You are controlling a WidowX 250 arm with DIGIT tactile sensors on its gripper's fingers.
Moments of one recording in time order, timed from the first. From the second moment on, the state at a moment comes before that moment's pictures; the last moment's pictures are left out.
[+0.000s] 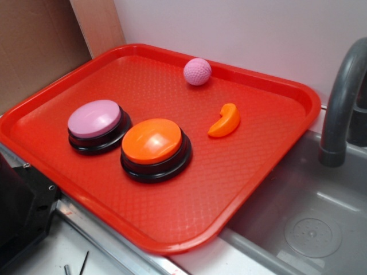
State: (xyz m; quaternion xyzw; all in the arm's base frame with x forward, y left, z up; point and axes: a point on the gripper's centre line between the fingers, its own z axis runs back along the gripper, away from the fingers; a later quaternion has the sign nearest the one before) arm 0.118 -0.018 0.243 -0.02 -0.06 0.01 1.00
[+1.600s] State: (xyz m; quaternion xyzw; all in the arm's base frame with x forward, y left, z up) arm 0.267 -0.029 0.128 0.05 -0.19 0.08 0.98
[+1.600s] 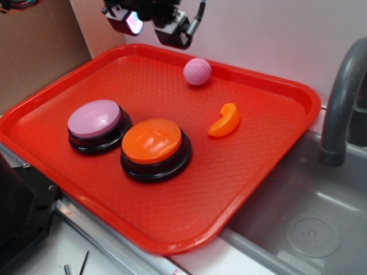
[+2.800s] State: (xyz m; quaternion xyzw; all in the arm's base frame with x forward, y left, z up) arm 0.346 -0.001 0.026 0.09 -0.14 0.10 0.98
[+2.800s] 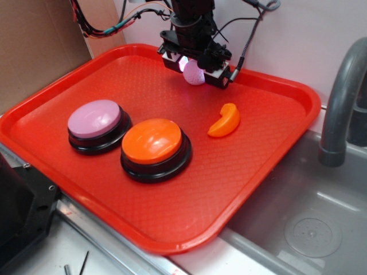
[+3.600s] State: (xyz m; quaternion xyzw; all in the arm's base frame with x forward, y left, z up) arm 0.326 -0.007 0.064 0.06 -0.02 0.13 0.99
